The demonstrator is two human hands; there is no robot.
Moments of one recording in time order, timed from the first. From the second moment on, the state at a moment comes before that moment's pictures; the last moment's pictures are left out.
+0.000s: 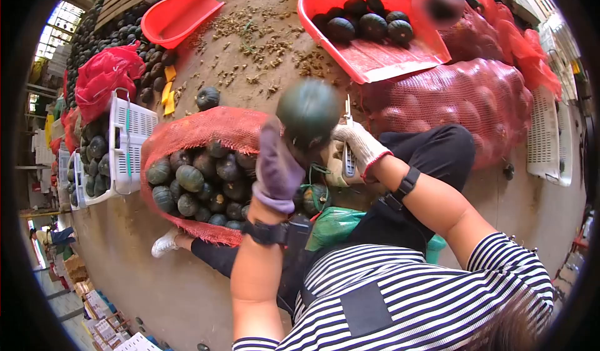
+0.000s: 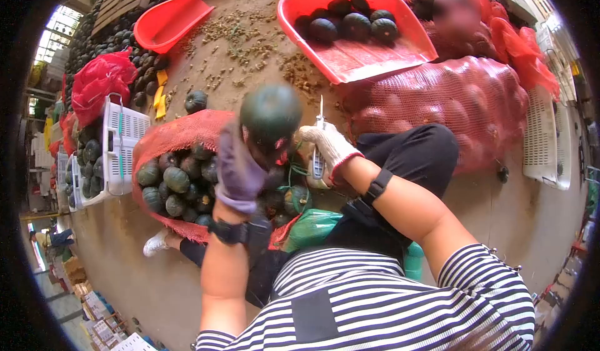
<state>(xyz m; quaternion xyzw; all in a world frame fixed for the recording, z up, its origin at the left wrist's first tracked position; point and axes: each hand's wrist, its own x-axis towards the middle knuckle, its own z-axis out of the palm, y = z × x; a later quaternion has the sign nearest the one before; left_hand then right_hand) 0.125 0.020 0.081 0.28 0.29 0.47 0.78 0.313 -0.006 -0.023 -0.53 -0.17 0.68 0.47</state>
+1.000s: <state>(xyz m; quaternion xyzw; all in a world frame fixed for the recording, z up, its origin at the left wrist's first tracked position) -0.098 0.011 0.126 0.45 0.58 0.24 0.64 0.300 -0.003 0.015 -0.59 -0.22 0.64 0.44</state>
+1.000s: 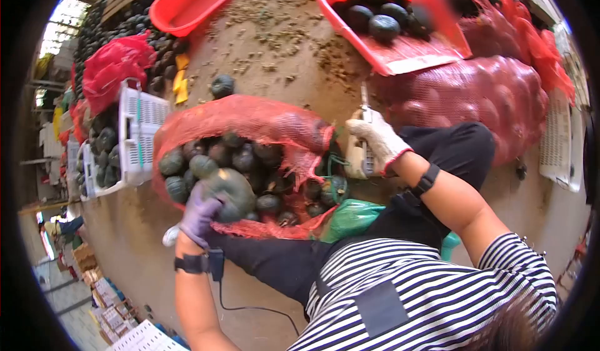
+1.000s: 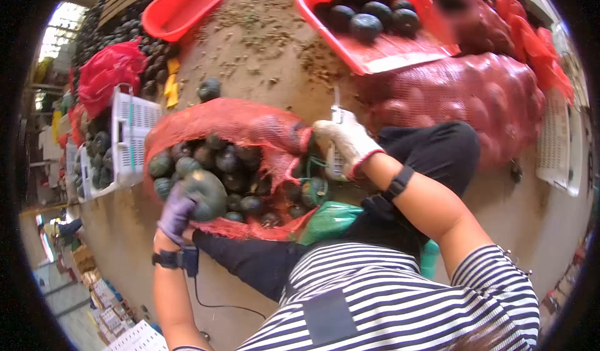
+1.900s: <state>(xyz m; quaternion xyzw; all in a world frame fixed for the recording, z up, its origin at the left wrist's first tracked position) 0.129 -0.015 0.082 0.57 0.42 0.30 0.64 0.289 -0.064 0.072 -0.06 0.00 0.91 0.40</state>
